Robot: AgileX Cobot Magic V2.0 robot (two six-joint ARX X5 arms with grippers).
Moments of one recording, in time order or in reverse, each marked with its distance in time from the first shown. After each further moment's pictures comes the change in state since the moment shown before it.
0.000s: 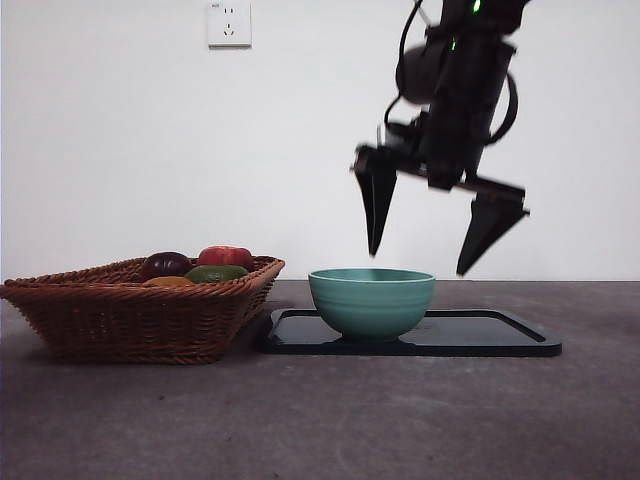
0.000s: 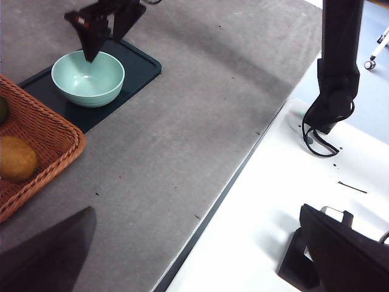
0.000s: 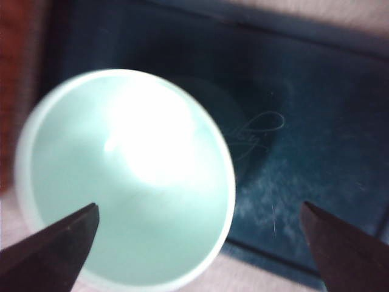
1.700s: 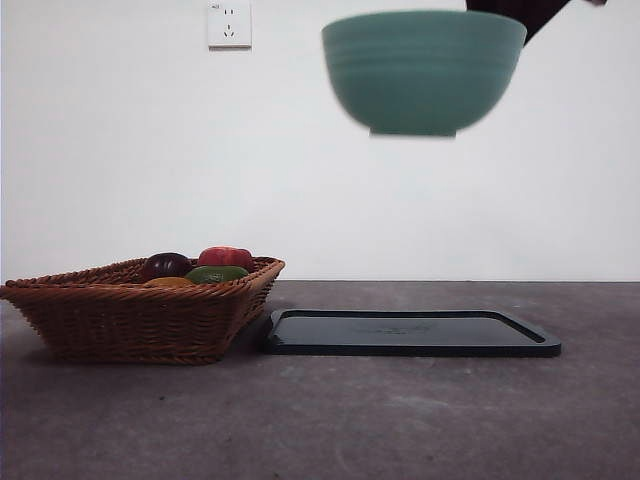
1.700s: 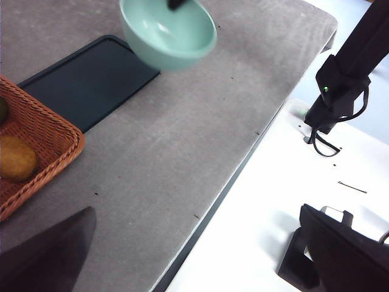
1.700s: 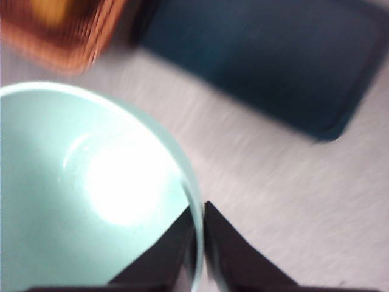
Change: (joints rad) left arm -0.001 0.000 0.000 -0.002 0.000 0.000; right arm 0.178 -0.537 -0.183 -0.261 0.080 -0.081
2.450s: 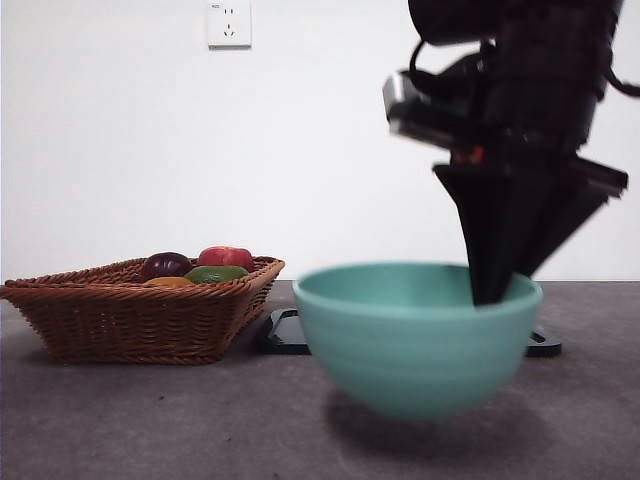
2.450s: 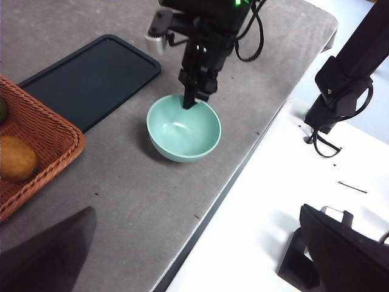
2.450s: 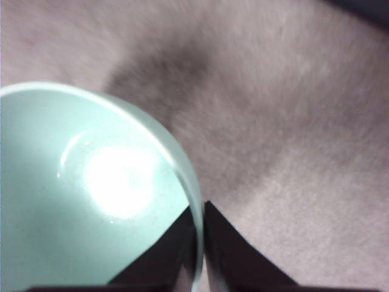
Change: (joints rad) left arm 0.000 0.000 0.000 0.002 0.000 0.000; right arm 0.113 -0.020 -0.563 0.440 0.008 0.143
